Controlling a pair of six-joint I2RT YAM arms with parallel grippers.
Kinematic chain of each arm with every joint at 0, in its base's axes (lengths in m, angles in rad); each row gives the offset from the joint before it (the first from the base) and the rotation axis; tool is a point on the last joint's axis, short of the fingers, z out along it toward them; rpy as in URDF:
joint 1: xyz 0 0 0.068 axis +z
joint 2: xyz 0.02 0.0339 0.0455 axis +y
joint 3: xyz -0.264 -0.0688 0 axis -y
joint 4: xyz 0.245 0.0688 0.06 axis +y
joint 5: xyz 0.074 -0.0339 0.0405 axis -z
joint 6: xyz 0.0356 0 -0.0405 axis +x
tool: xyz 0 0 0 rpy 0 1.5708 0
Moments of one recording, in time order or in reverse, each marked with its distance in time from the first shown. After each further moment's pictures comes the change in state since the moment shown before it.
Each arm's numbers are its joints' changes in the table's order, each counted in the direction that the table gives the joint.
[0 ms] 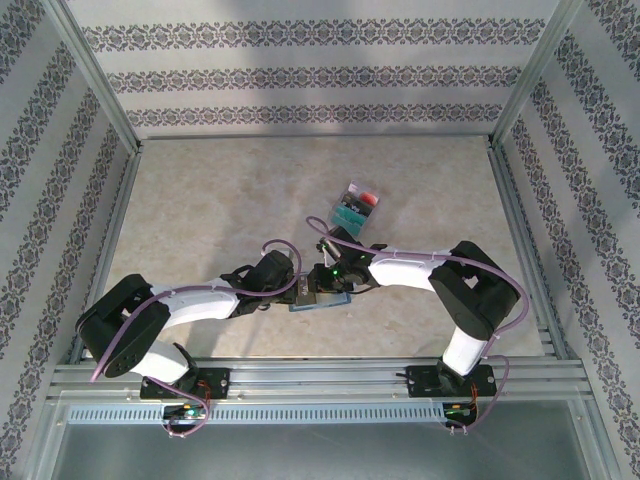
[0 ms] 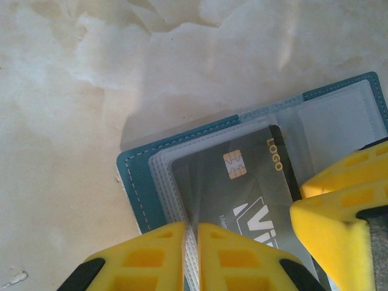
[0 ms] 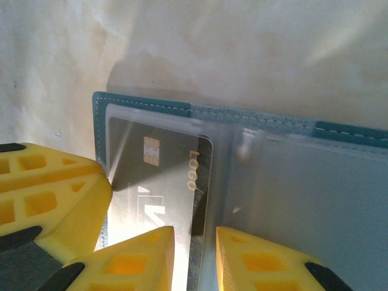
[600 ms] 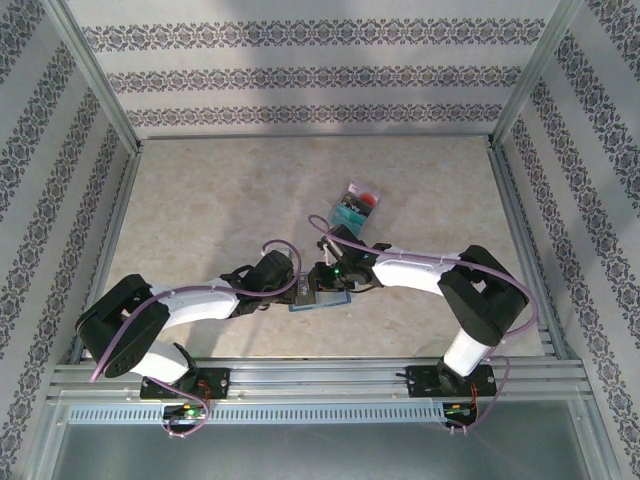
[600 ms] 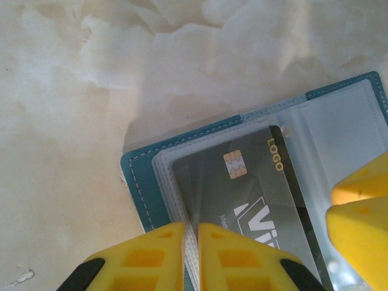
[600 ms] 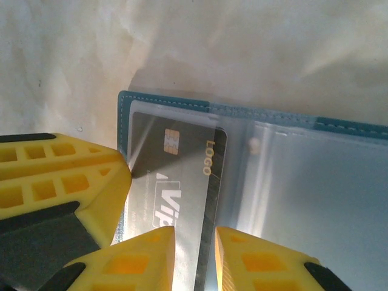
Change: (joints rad) left arm 0.000 -0.002 0.000 0.007 -0.008 0.008; right arm 0.000 -0.047 0.000 0.027 0.016 -0.018
